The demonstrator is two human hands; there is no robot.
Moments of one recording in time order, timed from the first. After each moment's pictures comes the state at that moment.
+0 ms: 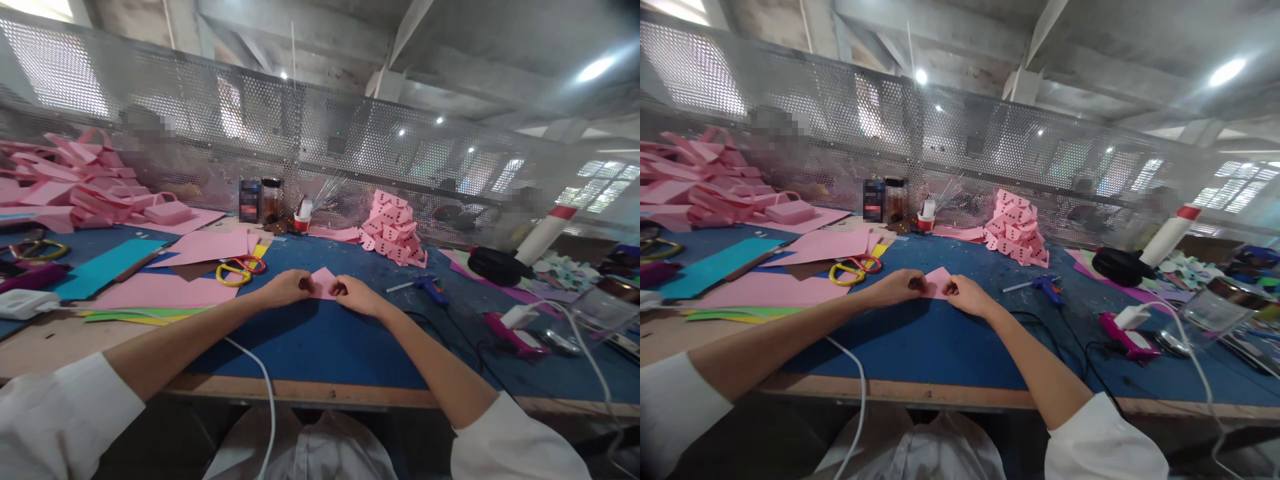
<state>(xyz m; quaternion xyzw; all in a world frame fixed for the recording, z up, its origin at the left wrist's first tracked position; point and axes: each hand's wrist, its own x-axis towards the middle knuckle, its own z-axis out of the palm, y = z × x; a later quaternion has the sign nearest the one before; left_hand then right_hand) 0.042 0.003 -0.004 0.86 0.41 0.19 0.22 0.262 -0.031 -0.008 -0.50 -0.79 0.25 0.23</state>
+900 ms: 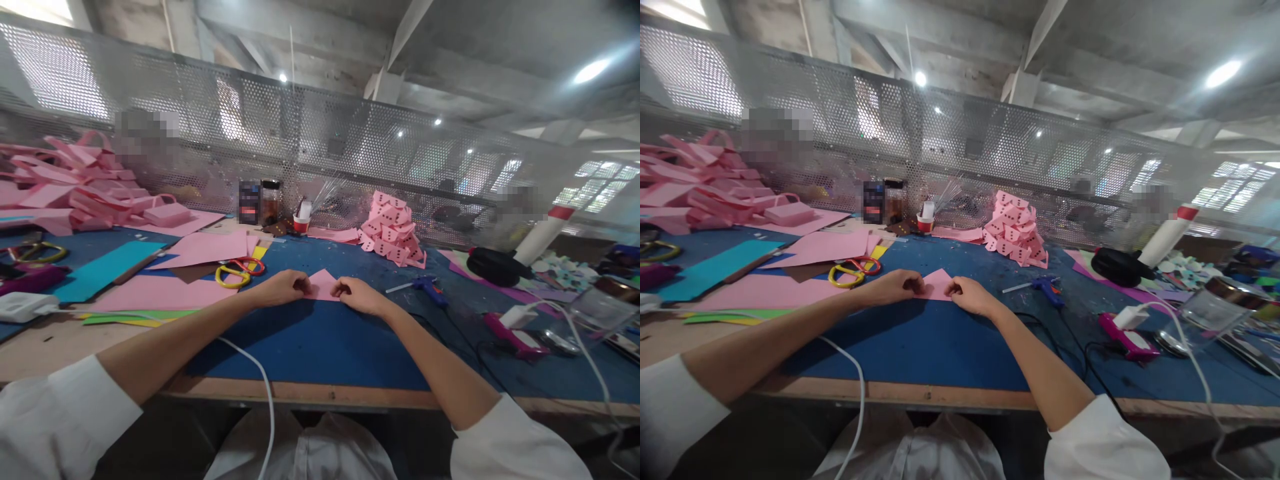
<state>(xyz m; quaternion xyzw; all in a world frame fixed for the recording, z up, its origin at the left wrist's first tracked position) 0.030 0.007 0.000 0.88 0.36 0.18 0.26 0.274 -0.028 -0.010 -0.50 -0.80 0.25 0.23</state>
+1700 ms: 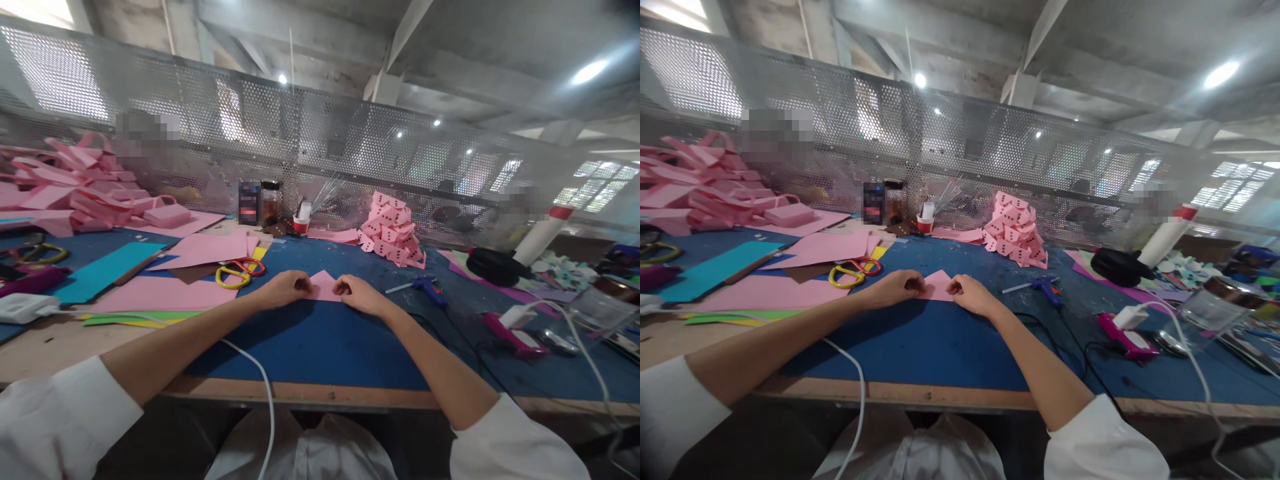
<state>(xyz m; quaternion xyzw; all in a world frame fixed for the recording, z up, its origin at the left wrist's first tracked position) 0.036 0.003 -0.002 0.86 0.40 0.21 0.23 0.277 -0.025 -0.012 -0.51 -0.80 0.21 0.24</state>
